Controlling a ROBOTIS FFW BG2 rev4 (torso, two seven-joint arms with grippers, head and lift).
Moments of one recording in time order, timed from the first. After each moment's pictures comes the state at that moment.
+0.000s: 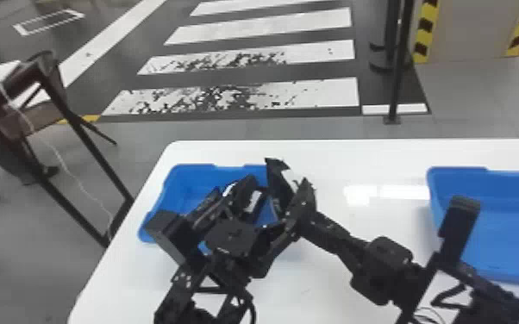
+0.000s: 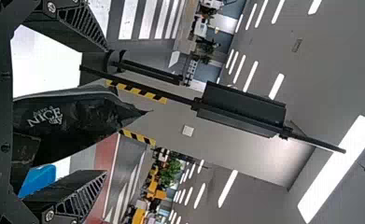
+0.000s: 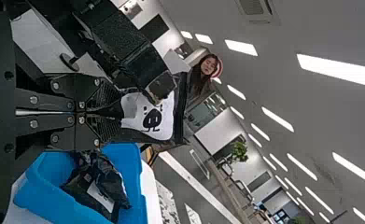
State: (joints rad) left arm 0.53 0.07 -0.08 -2.20 0.32 0.06 -0.21; right arm 0.11 -0.35 0.53 -1.92 -0.87 0.27 0.35
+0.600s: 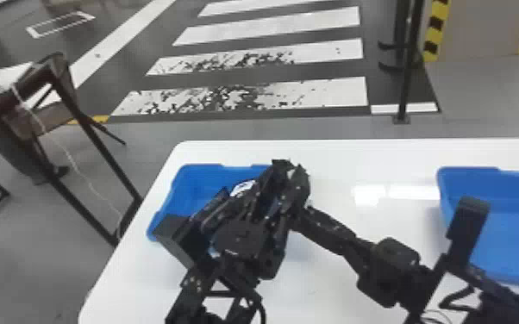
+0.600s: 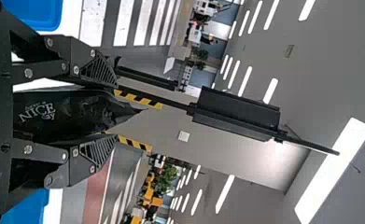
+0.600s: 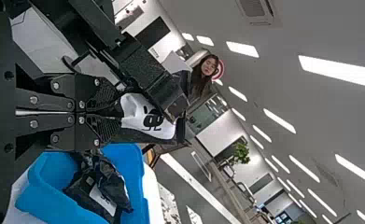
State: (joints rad) left arm 0.54 0.07 -0.11 -2.20 0.28 0.00 -0.16; right arm 0.11 -0.35 0.54 -1.92 -0.88 0.27 0.35
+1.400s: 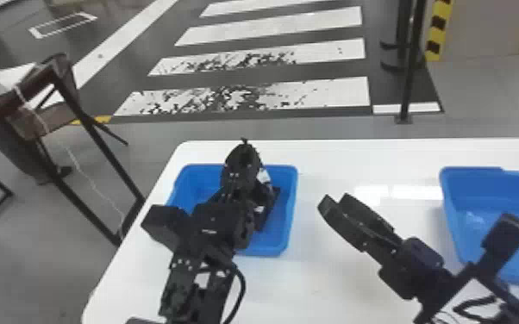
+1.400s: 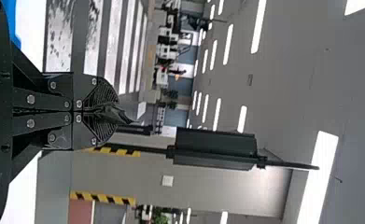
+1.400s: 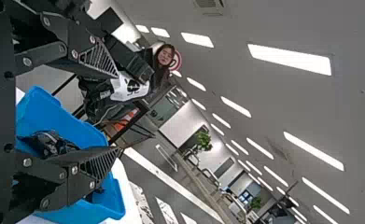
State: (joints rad) left arm 0.42 0.05 -0.01 -2.04 0.12 -0.15 -0.05; right arm 0.12 -0.34 0.55 -1.79 -1.00 0.02 0.39
